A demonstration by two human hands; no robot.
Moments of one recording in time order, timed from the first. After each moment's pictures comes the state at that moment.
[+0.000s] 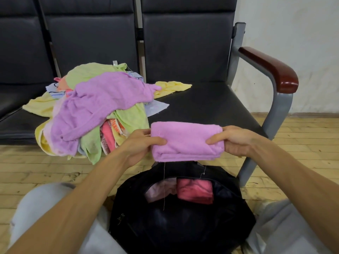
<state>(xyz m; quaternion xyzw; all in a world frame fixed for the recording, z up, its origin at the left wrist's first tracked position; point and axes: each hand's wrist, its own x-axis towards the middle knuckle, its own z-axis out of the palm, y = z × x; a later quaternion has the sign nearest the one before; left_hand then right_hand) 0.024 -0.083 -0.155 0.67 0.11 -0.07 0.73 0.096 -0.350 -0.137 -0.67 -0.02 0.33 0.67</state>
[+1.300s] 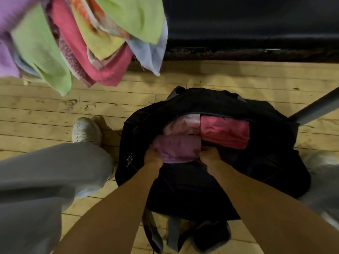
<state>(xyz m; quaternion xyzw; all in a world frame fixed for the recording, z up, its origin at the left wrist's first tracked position) -0.004 -0.068 -0.509 0.73 0.48 -0.15 0.46 0.056 -0.240 -0.546 -0.78 0.24 0.35 0.46</state>
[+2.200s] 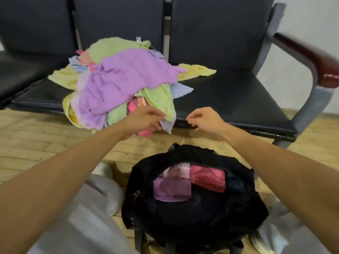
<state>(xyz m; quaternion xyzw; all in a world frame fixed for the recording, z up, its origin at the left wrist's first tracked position) 0.004 -0.006 -0.152 0.85 0.08 -0.02 0.52 0.098 -0.214 -0.168 -0.89 -0.18 0.13 0.41</state>
